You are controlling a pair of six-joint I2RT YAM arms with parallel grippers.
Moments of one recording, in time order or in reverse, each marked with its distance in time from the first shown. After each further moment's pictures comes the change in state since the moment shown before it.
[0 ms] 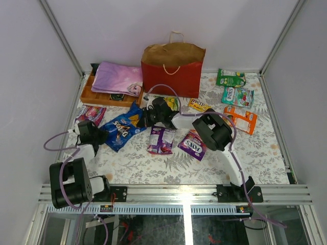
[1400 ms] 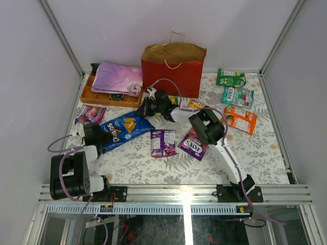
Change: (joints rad) left arm -0.086 0.045 -0.062 0.125 -0.113 -0.086; right arm -0.084 0.207 0.252 0.091 -0.075 0.257
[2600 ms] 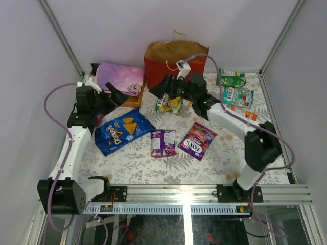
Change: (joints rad) left arm -0.124 -0.149 0.657 -0.581 0.323 0.341; right arm -0.095 -0.769 -0.424 -0.083 0.118 -0.164
